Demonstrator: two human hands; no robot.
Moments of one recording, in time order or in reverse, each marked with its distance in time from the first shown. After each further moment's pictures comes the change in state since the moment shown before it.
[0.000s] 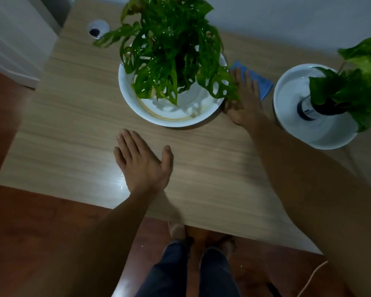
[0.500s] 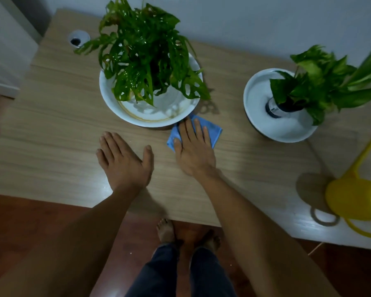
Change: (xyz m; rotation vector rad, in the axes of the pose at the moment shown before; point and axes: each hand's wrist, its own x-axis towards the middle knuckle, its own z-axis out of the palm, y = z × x) left_hand -0.003 -0.002 -0.003 -0.012 0.013 0.003; right_hand -0.135 -0.098 0.032 0.088 0.023 0.034
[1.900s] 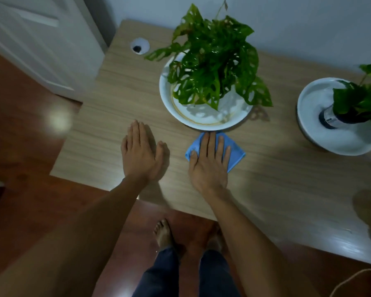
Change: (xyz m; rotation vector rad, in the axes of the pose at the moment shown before) left_hand 0.051 -0.087 -0.056 -0.056 -0.024 0.151; right_hand -0.030 -0.111 0.032 0.013 0.093 0.166
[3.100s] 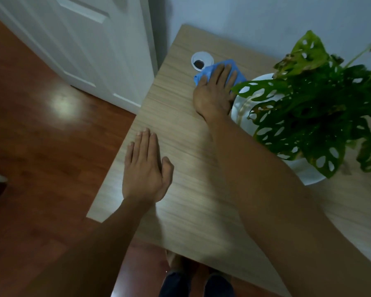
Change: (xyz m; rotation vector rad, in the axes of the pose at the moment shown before) left_hand 0.092 -0.134 -0.029 0.034 0.038 0.070; right_hand 0.290 -0.238 0.015 0.092 -0.050 0.119
